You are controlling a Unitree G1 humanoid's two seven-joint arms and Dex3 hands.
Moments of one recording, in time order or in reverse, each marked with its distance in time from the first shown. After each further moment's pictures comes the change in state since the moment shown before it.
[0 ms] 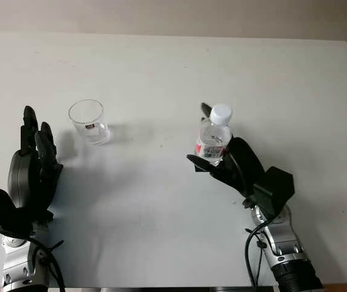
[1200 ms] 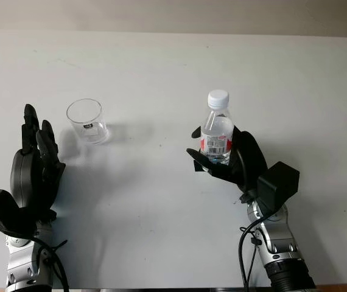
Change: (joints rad) left arm 0.001 -0.020 -0.010 -0.017 0.011 -0.011 0.019; right arm -0.039 0.055 -0.017 0.008 -0.044 -0.044 -0.102
